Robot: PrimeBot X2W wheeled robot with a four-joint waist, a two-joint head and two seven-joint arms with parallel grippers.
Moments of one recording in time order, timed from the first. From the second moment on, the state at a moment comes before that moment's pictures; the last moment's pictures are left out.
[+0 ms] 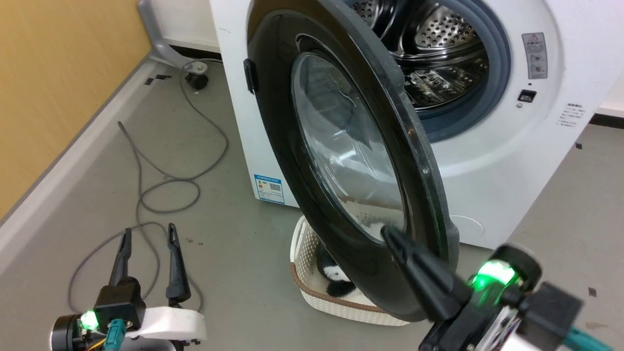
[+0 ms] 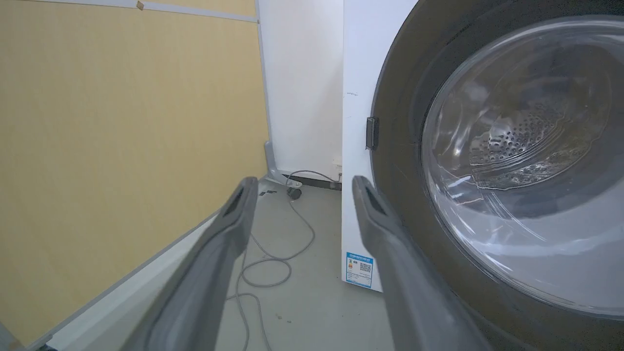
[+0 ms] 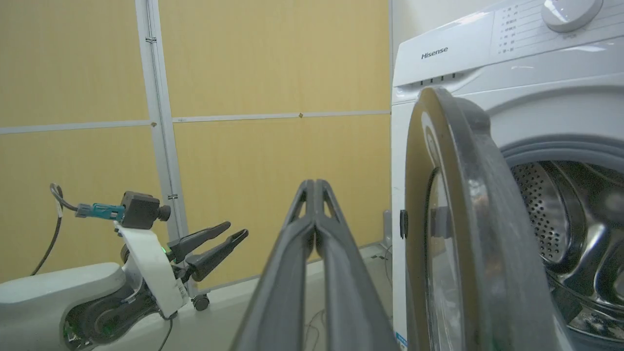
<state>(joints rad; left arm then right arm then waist) -0.02 0.12 -0.04 0.05 -0.10 0.19 -0.26 -0.15 -0.35 0.55 -0.32 0.47 0.13 -0.26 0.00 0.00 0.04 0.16</state>
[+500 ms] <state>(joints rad) -0.02 0.08 -0.04 0.06 -0.06 0.16 -0.26 -0.09 -0.37 0.60 -0.09 0.43 0.13 -0.26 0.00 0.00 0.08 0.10</state>
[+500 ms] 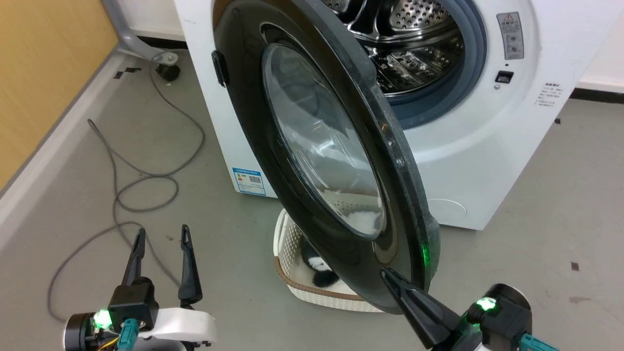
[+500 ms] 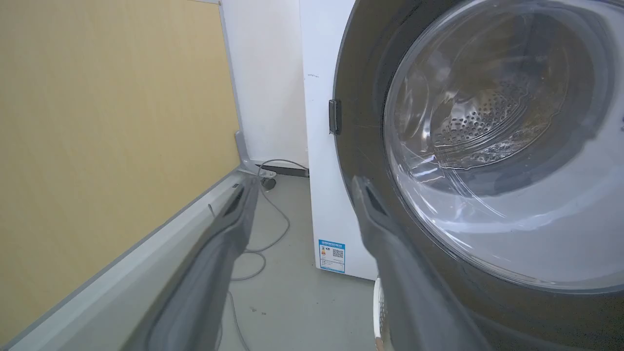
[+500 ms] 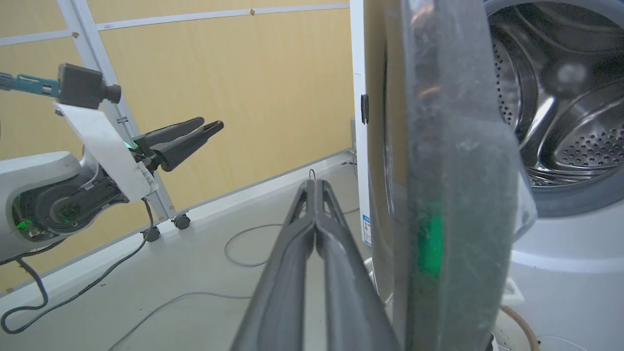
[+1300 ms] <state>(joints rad) -0.15 0.05 -0.07 0.04 -0.05 0.16 -0.26 -0.36 -0.37 0.25 0.16 0.37 0.13 -0.26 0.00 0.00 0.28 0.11</state>
